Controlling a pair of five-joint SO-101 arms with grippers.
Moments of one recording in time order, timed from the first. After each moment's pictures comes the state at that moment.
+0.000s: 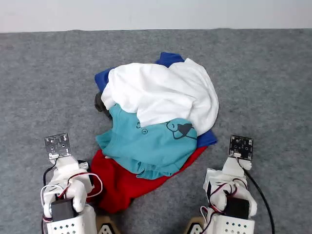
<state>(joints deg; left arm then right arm) -16.2 -103.6 96.6 72.0 8.4 6.4 -103.5 95.6 74.7 -2.9</state>
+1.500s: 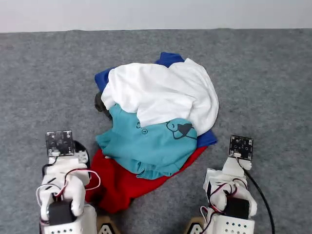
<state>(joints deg) -13.1 -103.6 88.0 62.6 0.5 6.4 -103.5 95.6 74.7 -2.9</state>
